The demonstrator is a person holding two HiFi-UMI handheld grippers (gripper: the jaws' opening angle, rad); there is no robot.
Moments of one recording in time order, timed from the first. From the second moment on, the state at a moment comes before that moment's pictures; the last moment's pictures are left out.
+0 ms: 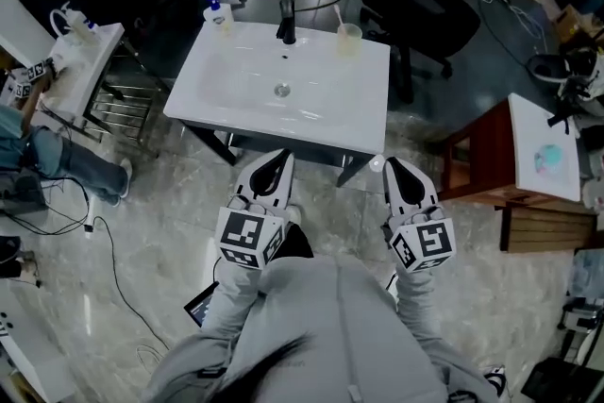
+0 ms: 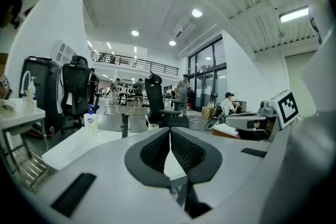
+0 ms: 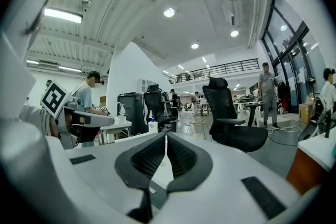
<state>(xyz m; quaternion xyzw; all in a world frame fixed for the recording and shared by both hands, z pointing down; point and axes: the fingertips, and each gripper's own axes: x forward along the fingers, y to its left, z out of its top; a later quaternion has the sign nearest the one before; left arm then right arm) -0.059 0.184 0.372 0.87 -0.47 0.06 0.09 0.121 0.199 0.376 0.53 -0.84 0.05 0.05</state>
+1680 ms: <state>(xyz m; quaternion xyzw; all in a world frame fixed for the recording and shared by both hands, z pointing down) -0.065 -0.016 0.407 0.90 -0.40 0.08 0.13 0.124 0.004 0.404 0.61 -0.78 0.08 0.09</state>
